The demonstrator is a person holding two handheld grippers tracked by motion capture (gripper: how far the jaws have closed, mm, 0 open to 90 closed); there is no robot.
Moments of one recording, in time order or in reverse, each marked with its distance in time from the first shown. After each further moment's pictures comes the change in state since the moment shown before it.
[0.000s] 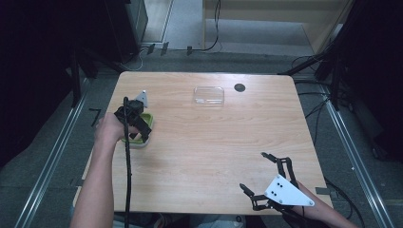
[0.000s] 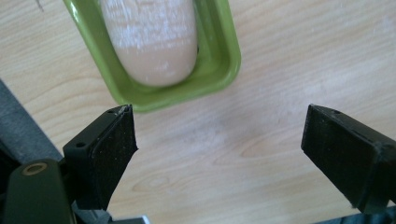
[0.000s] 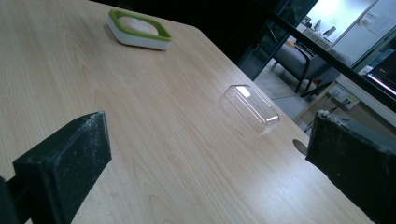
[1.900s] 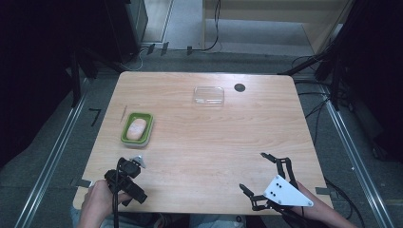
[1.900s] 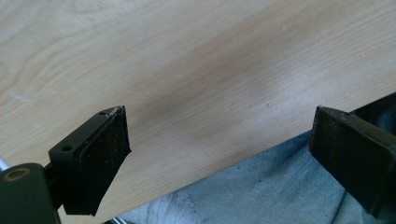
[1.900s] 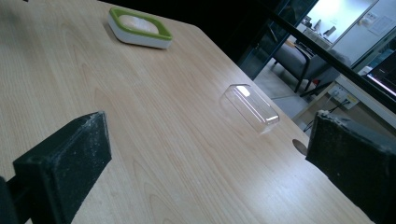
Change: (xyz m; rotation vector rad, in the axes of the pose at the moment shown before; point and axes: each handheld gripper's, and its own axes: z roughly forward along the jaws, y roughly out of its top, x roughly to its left) left arm -0.070 -0.146 0.072 -0.045 -0.030 0.117; right arm 0.001 0.001 0.000 0.006 0.001 -0.010
